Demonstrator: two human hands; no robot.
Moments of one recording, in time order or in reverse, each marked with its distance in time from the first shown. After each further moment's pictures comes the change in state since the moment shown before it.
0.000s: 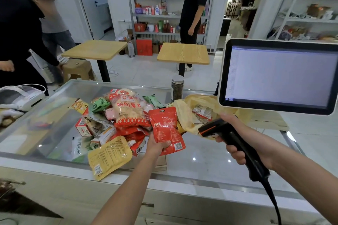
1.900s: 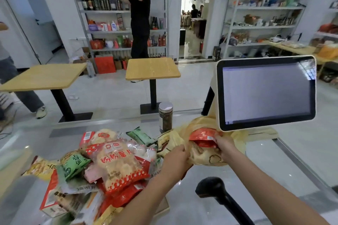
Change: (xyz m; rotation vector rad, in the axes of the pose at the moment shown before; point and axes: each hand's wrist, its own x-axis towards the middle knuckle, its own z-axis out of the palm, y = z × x) left_hand 0.071 0.068 0.045 1.240 -0.452 0.965; right_hand 0.222 -0.006 -0.016 0.493 0.764 -0.057
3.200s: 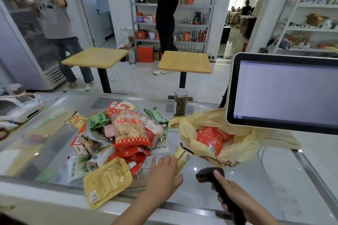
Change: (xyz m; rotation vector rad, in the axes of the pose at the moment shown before) left_hand -0.110 0.051 0.028 0.194 -0.022 -0.474; right_hand -0.092 0.082 -0.095 -0.558 -0.602 0.131
